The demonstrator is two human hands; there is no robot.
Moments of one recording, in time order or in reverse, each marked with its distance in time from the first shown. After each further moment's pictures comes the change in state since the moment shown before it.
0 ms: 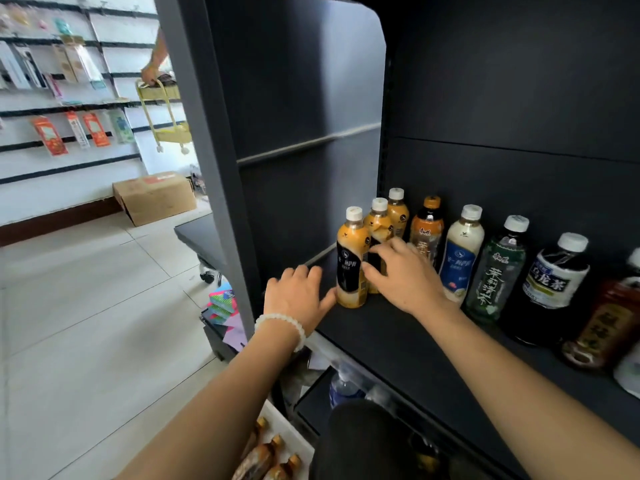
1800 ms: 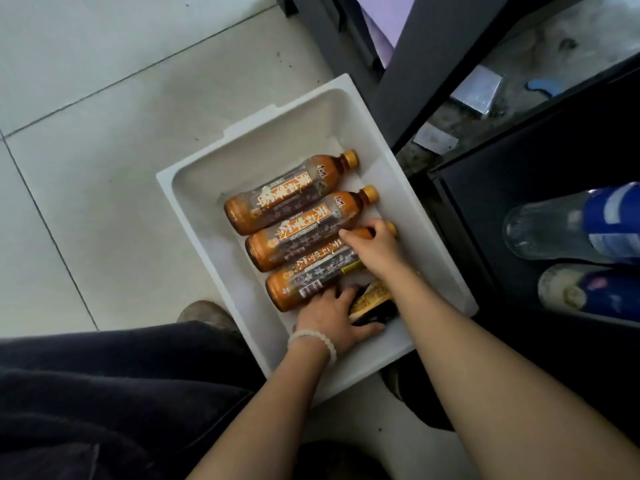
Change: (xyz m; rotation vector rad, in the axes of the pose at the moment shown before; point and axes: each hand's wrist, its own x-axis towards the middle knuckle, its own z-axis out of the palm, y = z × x) left_hand -0.276 -0.063 0.393 -0.568 -1.131 -0.456; right_hand -0.188 -0.064 0.484 0.486 -1.044 0.784
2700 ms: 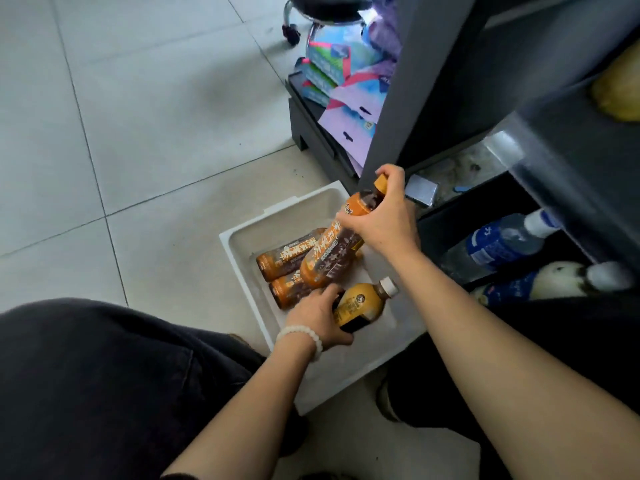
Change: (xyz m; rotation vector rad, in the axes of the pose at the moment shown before) left_hand -0.092 0.008 -0.085 -0.129 0.320 0.158; right_hand -0.161 -0.122 -0.076 -0.029 0.409 -0.650
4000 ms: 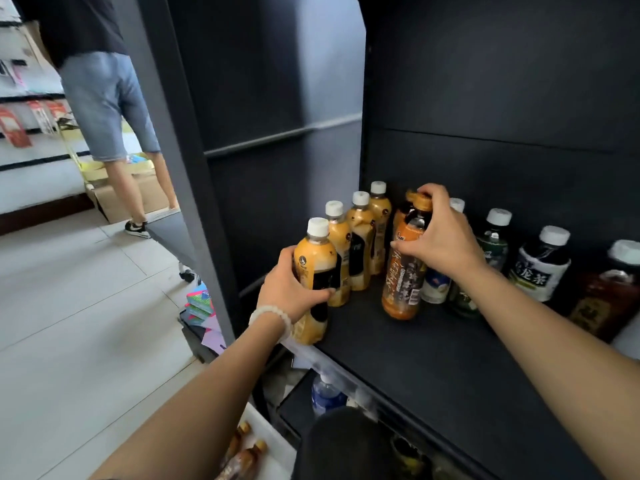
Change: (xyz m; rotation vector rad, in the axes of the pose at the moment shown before) left_hand -0.029 0.337 -0.185 -0.329 0.518 0.614; right_hand -0.062 -0.046 -0.419 -0.185 0.622 -0.188
